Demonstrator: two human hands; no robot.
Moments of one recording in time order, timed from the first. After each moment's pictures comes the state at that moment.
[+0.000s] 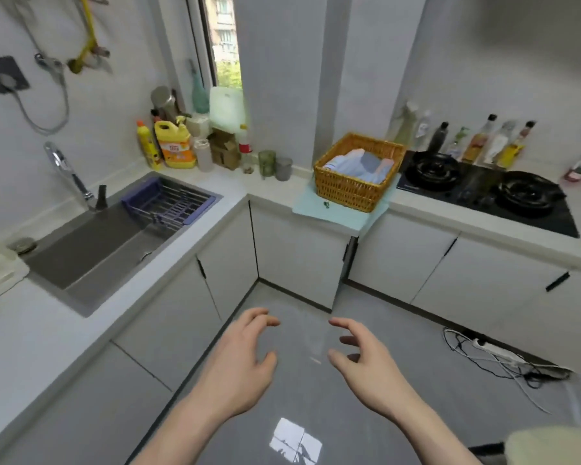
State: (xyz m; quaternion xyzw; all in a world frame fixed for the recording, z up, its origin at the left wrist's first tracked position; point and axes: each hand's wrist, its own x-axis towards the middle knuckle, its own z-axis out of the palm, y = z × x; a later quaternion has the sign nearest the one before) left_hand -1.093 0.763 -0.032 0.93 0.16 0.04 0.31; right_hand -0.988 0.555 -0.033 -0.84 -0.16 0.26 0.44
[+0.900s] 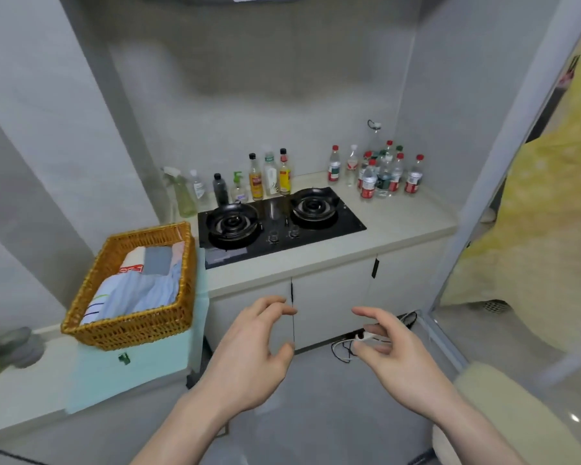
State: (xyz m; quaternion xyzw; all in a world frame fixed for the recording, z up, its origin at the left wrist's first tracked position) left_hand -0.610 0.582 0.039 0.92 -0.27 -0.02 0.28; right_hand -0.689 0.346 0.015 -0.86 0.12 -0.02 0.50
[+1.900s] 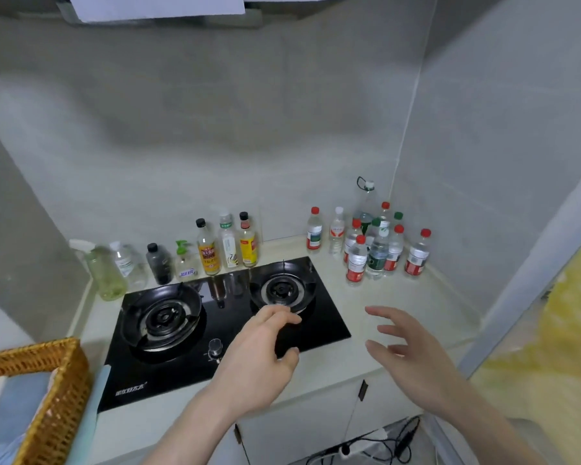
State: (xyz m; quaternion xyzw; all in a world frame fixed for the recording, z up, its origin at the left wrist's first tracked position) left_hand -0.218 0.305 0.034 0.91 -0.27 -0.02 0.32; right_hand -0.305 0.059 0.045 -0.86 0.11 -0.05 0.49
